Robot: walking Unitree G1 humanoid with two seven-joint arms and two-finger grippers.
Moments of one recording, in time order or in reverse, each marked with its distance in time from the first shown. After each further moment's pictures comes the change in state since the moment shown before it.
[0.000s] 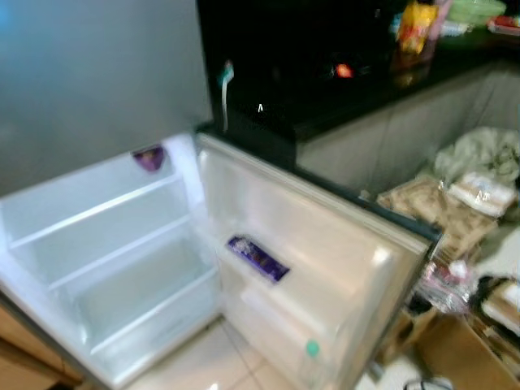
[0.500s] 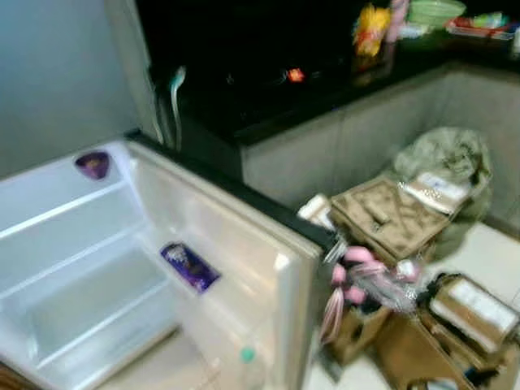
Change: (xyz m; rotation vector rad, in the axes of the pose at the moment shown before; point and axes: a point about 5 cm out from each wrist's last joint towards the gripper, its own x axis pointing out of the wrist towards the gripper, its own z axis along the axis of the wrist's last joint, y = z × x) left arm 0.003 -0.005 0.002 0.001 0.000 -0.005; right arm -0.002 -0.006 -0.001 -0.002 0.006 -0.019
